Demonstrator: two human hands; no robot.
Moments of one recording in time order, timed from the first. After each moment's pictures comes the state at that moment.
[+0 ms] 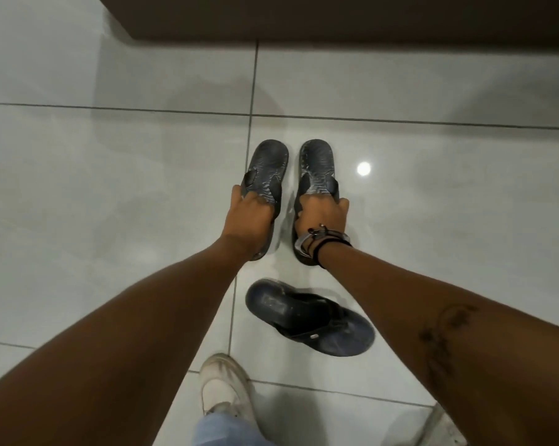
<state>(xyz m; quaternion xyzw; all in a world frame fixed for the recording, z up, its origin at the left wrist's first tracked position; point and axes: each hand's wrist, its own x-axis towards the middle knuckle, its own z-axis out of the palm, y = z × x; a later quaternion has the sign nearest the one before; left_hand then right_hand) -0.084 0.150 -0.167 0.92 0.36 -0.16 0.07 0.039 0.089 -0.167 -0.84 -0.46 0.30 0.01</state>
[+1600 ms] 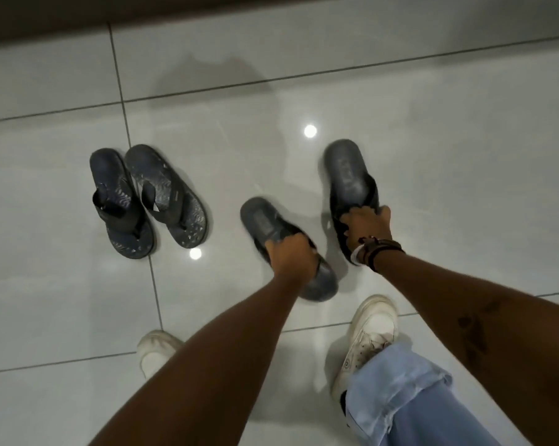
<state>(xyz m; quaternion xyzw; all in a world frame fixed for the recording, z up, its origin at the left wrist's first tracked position) 0.085 -0.111 -0.141 0.80 0.45 -0.28 0.30 0.224 -0.184 -0.173 -0.86 -0.38 0.33 -0.11</state>
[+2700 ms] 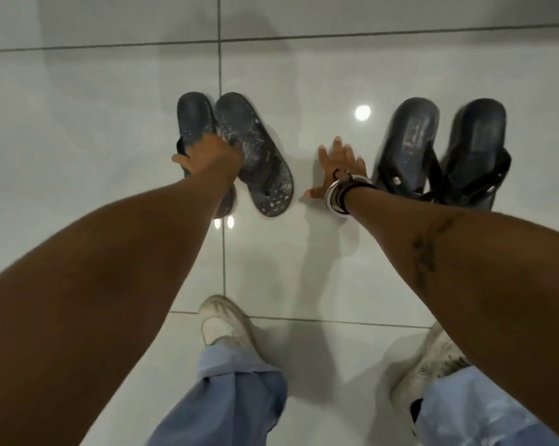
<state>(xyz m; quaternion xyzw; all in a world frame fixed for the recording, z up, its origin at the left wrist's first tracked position) -0.082 0.158 -0.196 0.64 0.72 -0.21 0.16 0.083 0.011 -0.224 -0.78 -0.47 0.39 -0.15</state>
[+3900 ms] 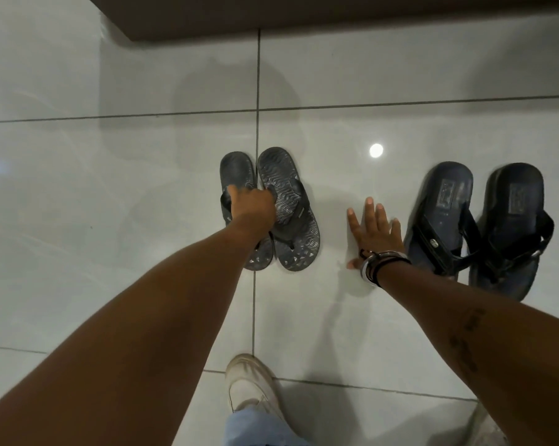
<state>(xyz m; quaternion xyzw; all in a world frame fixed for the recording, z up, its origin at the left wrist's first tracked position) -0.074 0.189 -0.187 0.83 0.41 -0.38 0.02 0.074 0.002 -0.236 -0.76 -0.51 0.32 -0.23</state>
